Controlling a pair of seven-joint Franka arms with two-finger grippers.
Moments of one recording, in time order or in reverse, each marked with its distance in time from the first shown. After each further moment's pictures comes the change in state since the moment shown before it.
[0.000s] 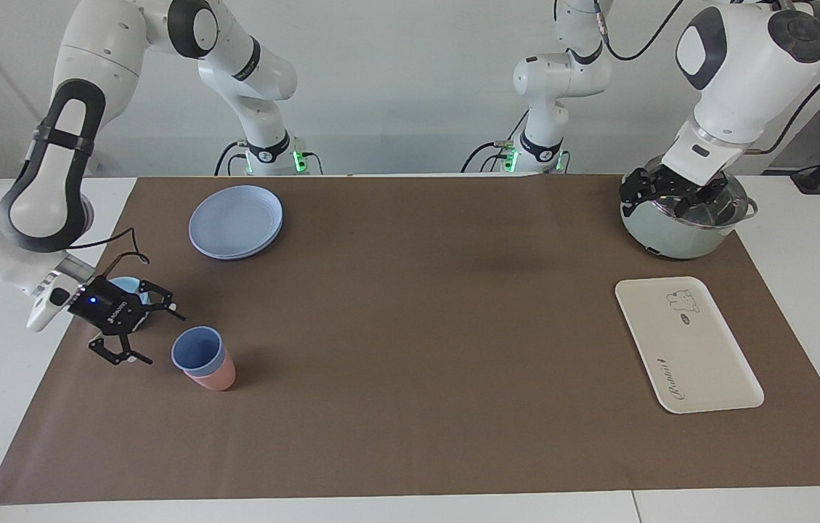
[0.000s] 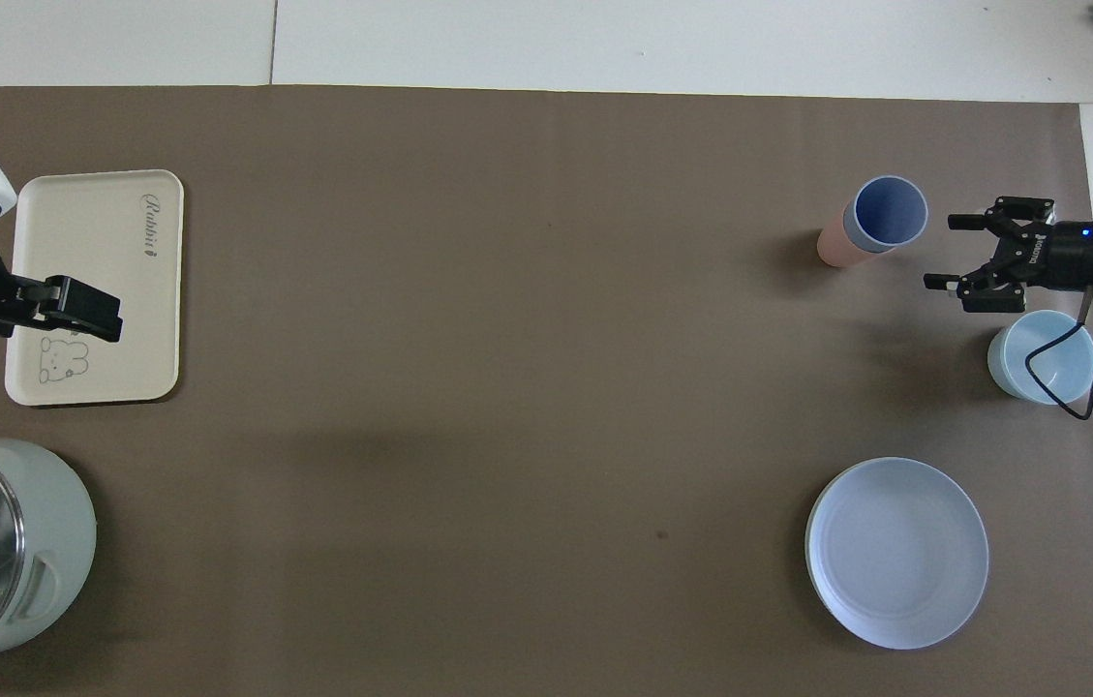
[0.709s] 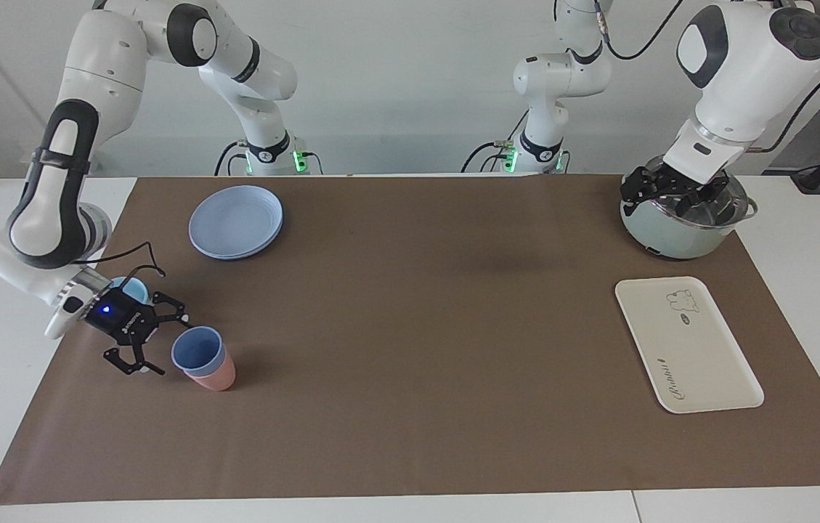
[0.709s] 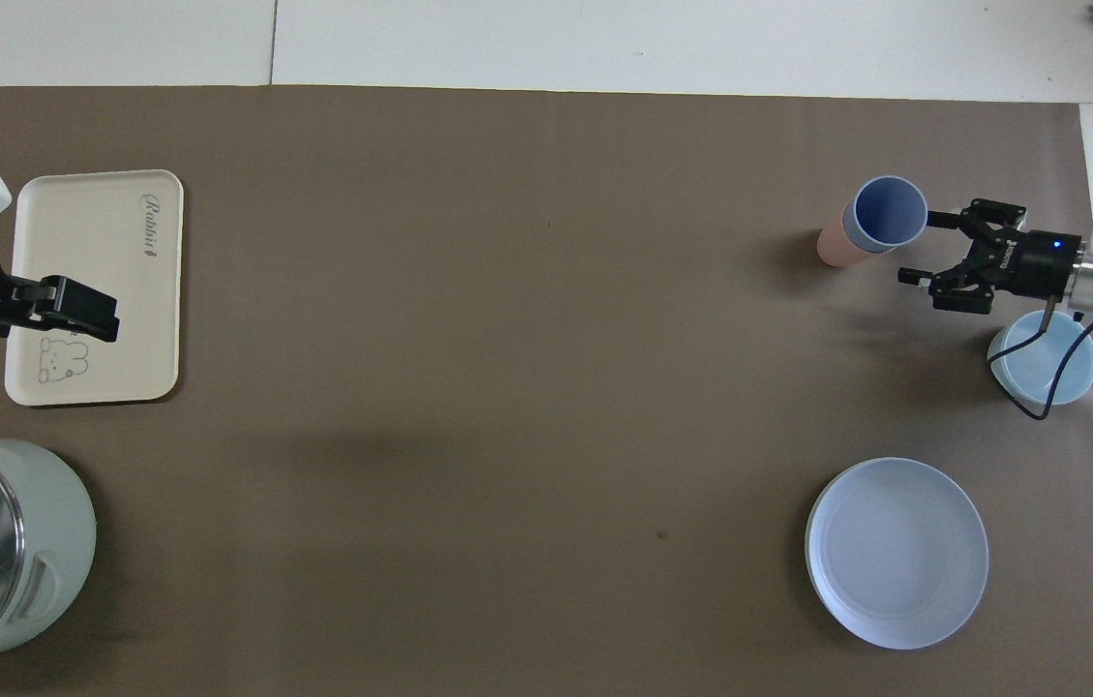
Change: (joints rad) left arm 0.000 -0.006 -0.005 0.000 0.000 -0.001 0.000; right arm 0.003 0.045 0.001 -0.058 0.235 0.021 -0.161
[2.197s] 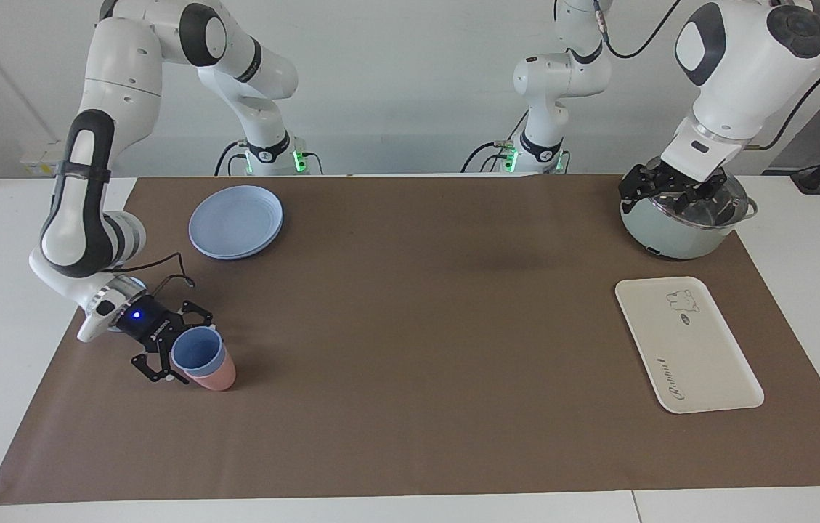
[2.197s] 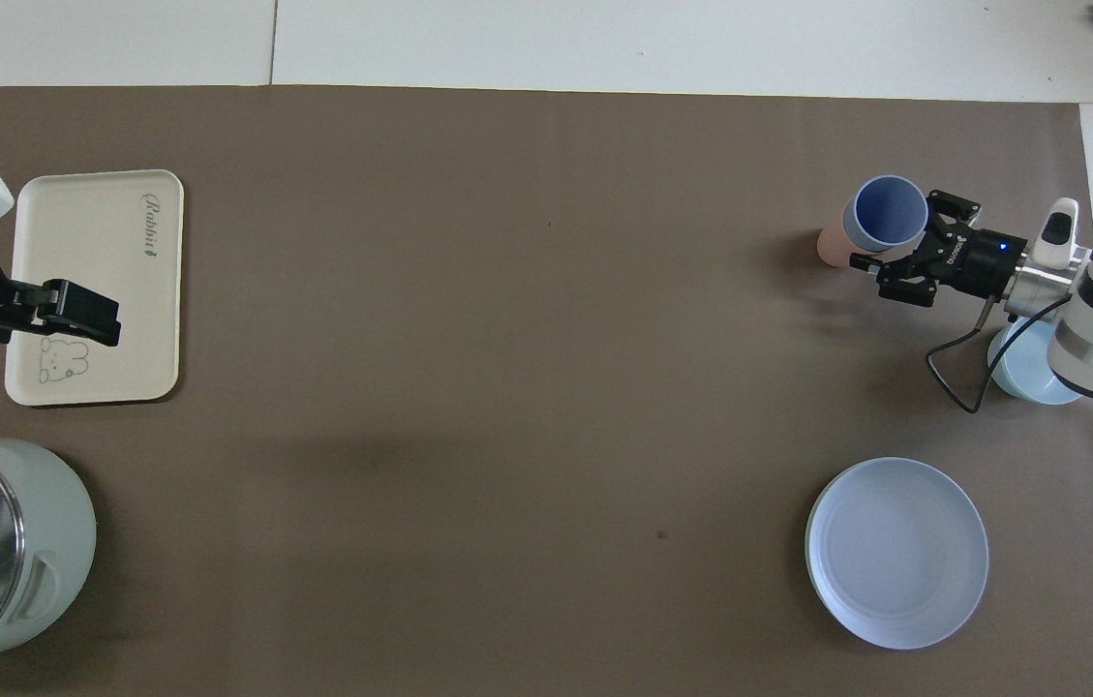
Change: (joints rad) left arm 0.001 -0.007 0.002 -0.007 0.000 -0.007 -0.026; right arm 0.081 0.000 0.008 -0.056 0.201 0.098 -0.116
